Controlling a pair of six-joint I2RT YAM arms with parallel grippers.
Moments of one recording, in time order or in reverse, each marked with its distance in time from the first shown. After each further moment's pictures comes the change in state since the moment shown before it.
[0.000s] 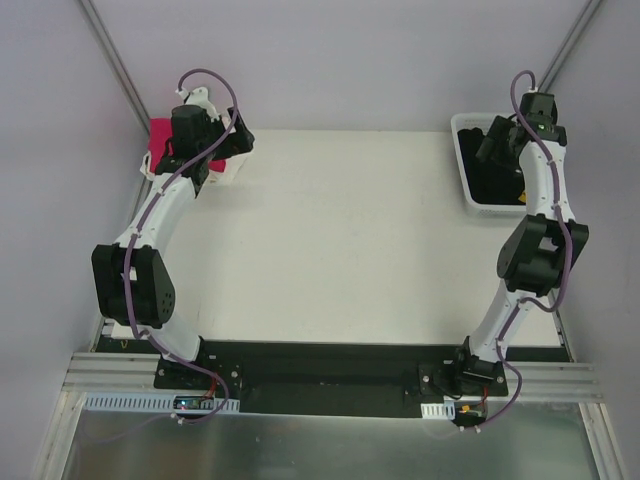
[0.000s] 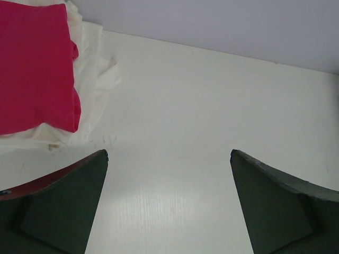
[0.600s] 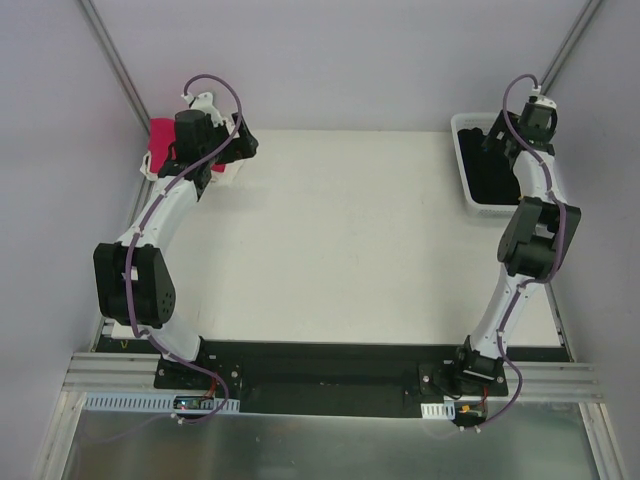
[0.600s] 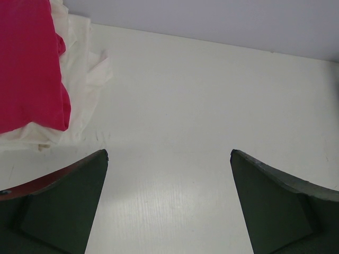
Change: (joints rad) left arm -0.006 0.000 -0.041 0.047 0.042 0.012; right arm -0.040 0.088 -0.167 0.581 0.005 -0.064
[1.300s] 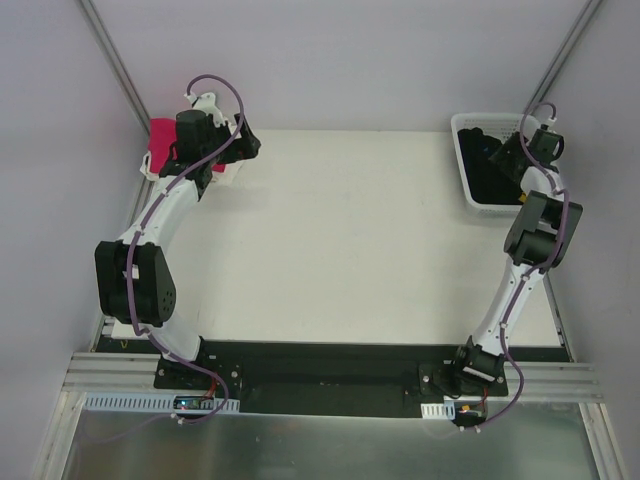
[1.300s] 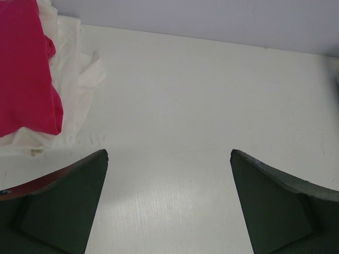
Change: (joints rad) left arm 0.000 0.011 -0.003 0.015 0.034 0.012; right arm -0.116 0.266 0.051 0.142 -0.287 0.247
